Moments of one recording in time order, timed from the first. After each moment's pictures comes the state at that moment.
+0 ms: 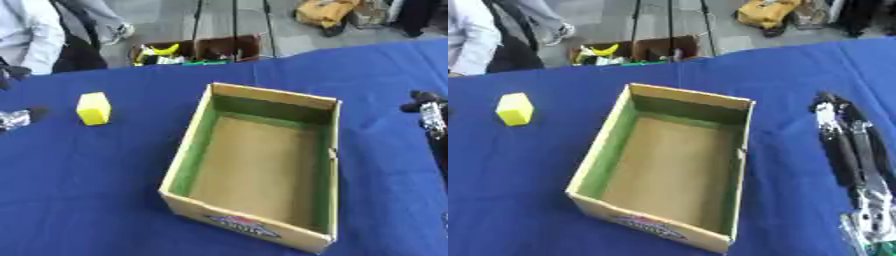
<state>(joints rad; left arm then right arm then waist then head) -0.58 0.94 0.05 -1.48 -0.60 -0.06 -0.47 -0.41 -0.29 0.06 -1.88 0.25 0.31 -0.24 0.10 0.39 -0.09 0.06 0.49</state>
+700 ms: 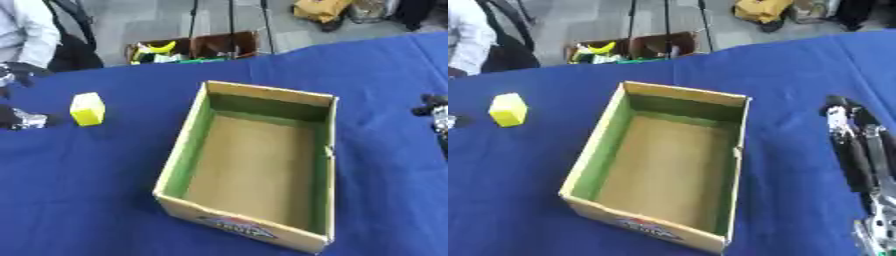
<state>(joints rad) -0.79 0.88 0.00 -1.19 -0.73 -0.23 -0.58 -0.42 -0.31 0.06 -1.88 0.25 0.31 -0.23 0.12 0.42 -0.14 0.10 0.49</state>
